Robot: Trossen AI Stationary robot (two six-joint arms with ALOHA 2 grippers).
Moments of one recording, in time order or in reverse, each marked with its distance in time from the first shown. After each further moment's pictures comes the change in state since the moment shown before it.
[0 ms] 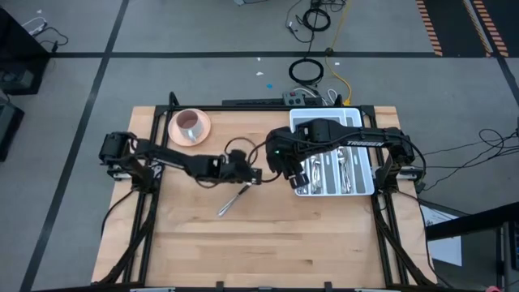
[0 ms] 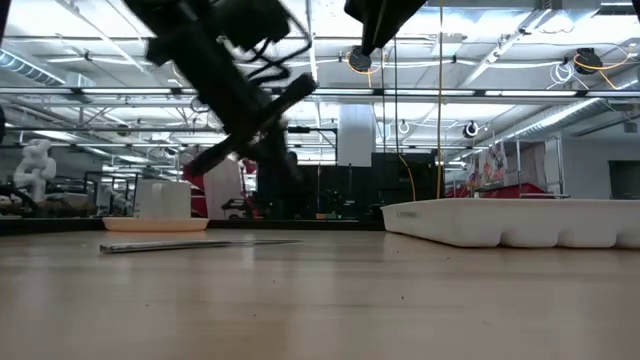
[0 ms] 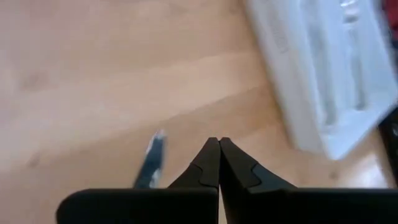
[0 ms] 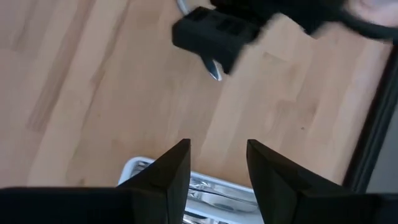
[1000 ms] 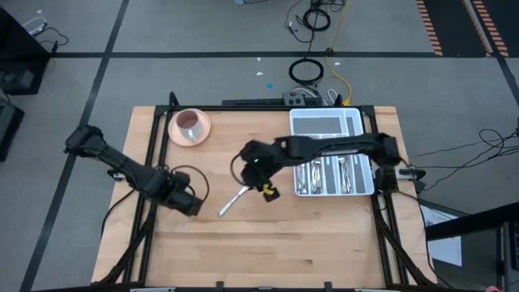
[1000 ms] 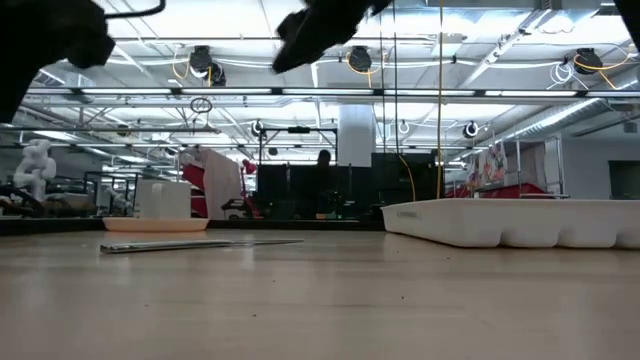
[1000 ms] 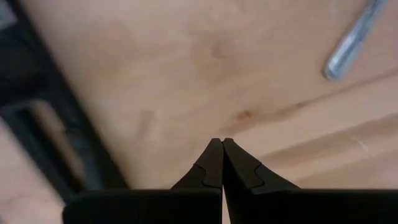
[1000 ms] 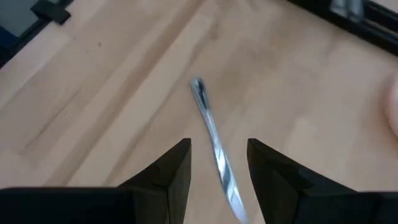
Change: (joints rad) left arm -0.416 -0.418 0.035 -1.138 0.337 -0.422; right arm -0.005 0.108 -0.191 0.597 -0.296 -0.082
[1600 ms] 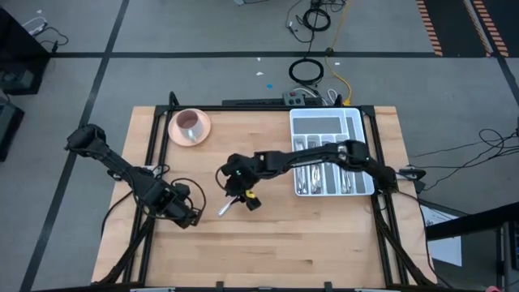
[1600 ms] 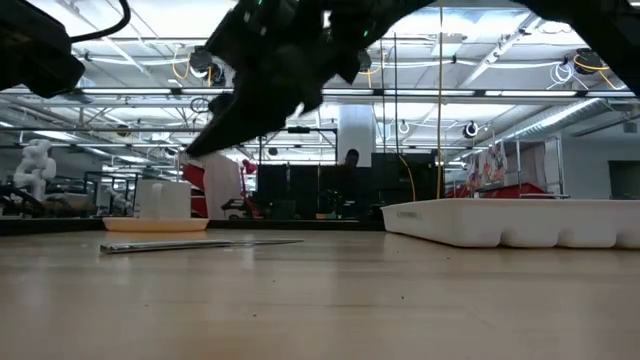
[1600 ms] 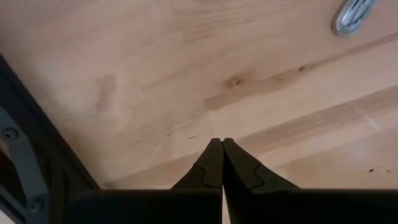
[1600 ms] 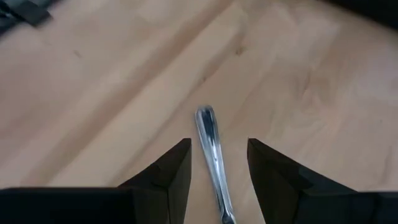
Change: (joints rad) left arm -0.127 0.002 -0.157 0.266 0.049 -0.157; right arm -0.020 0.309 -0.002 0.394 -0.206 -0.023
